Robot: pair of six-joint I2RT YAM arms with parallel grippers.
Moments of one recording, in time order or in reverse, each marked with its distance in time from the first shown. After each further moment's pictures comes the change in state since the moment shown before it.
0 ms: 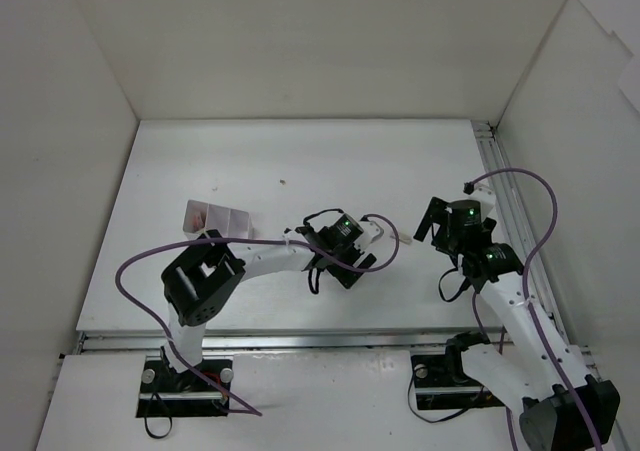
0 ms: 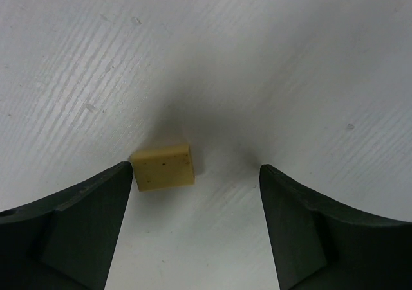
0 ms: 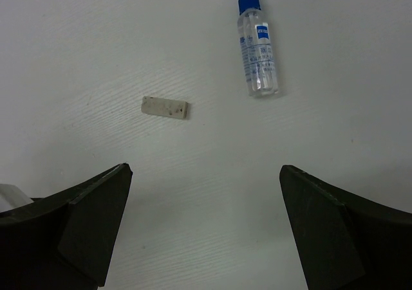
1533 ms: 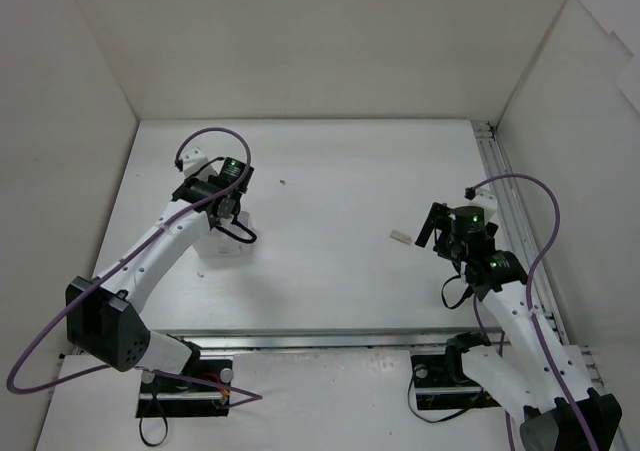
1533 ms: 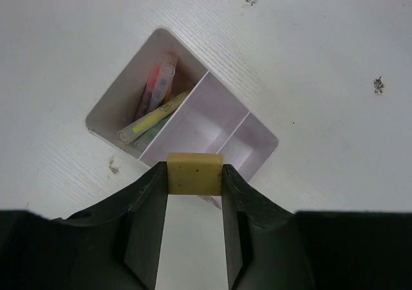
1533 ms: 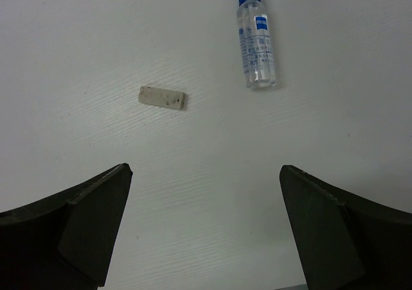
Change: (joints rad) left arm 0.489 -0.489 0.027 -0.614 -0.730 -0.901; right arm -0.006 -0.063 -0.030 -0.018 -0.022 -0.026
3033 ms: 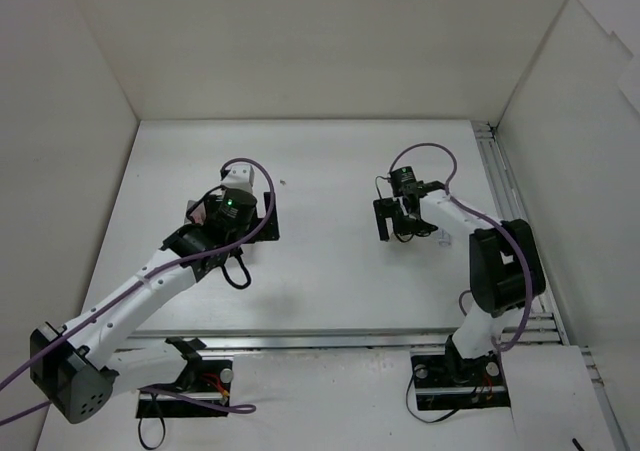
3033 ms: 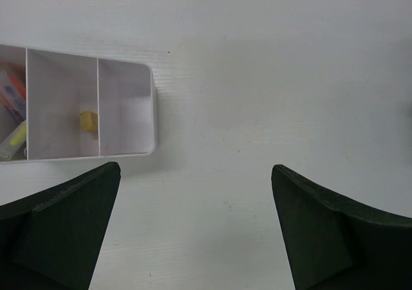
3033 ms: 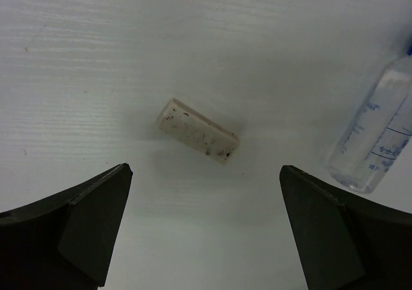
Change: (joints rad) left arm -0.176 -0.295 -0.280 0.373 0.302 0.475; right arm 0.080 0.840 0.368 0.013 -0.118 -0.338
